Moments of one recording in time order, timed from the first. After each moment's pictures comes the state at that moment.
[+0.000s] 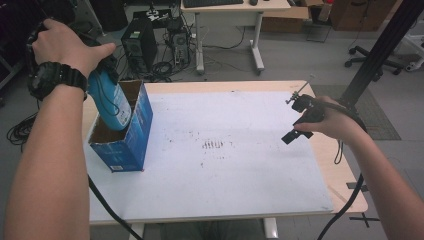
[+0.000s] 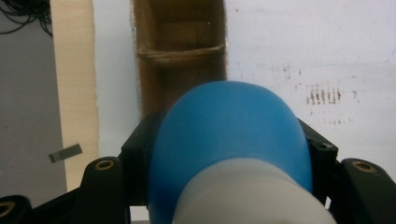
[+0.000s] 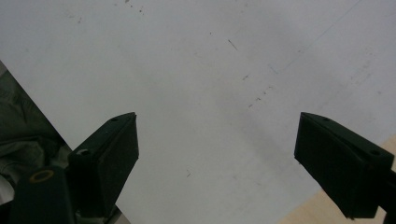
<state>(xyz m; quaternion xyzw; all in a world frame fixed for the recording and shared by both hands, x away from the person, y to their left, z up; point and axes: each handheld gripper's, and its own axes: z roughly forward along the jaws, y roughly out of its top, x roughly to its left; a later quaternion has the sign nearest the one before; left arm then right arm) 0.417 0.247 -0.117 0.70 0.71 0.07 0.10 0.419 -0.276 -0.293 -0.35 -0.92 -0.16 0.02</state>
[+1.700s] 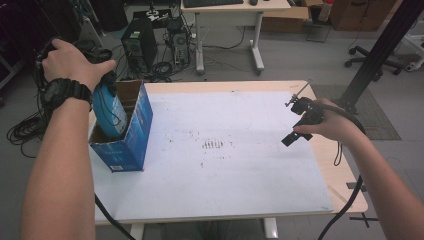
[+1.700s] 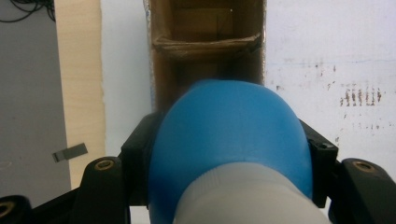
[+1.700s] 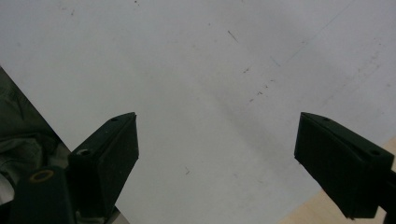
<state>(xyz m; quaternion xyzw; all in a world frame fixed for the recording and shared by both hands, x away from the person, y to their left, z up) 0.428 0.262 -0.163 0.69 0.71 0.07 0.08 0.419 -0.277 -0.302 -0.35 -0.92 -0.15 0.03</state>
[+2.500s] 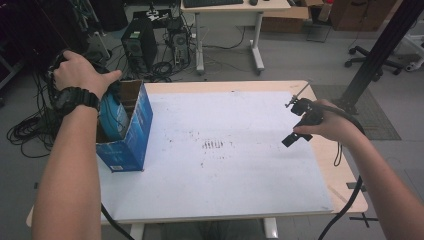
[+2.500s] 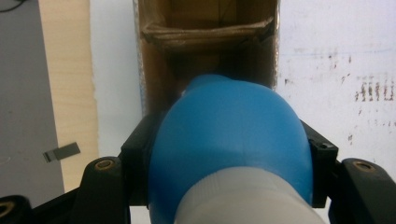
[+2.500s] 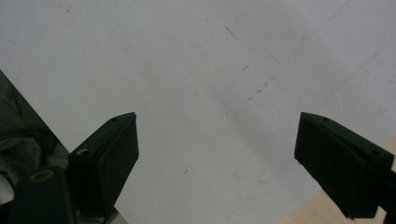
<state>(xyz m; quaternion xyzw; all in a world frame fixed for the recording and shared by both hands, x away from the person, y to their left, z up) 0.435 0.260 -0.193 0.70 0.71 0.06 0.06 0.421 -0.278 -0.306 -0.35 -0.92 -0.15 0.03</state>
